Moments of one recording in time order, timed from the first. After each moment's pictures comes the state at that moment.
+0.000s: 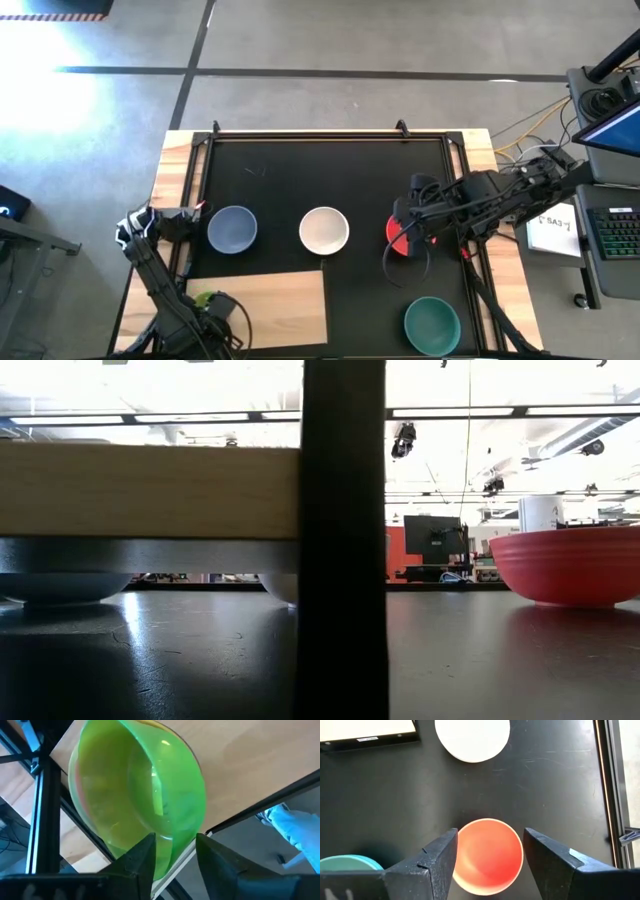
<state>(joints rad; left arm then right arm) -0.97 1.88 1.74 -1.51 0.17 -1.92 0.35 1.48 1.81 -1.57 0.26 0.40</state>
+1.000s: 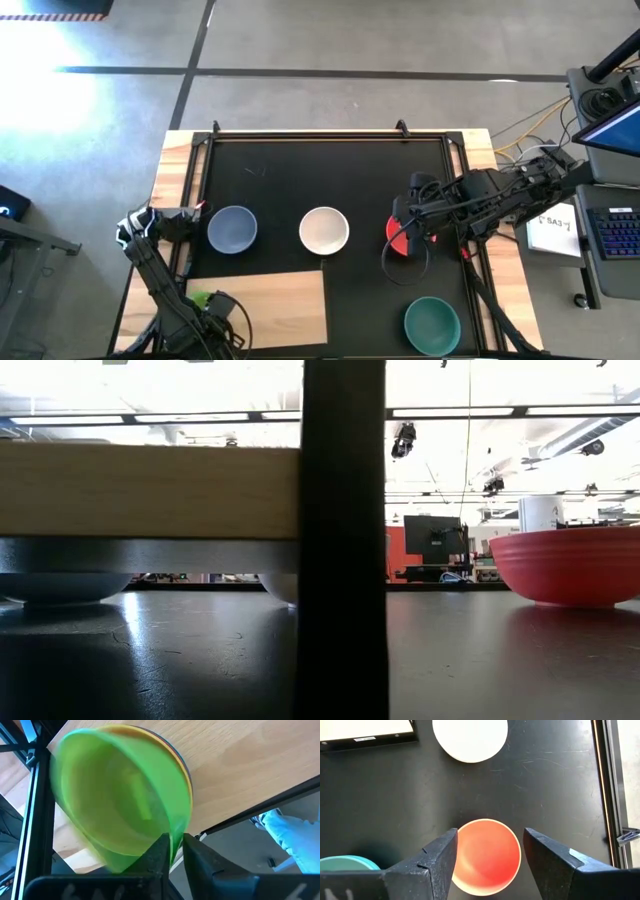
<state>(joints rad) -0.96 1.88 1.74 -1.50 0.17 -1.97 0.34 1.48 1.81 -1.57 0.26 0.39</state>
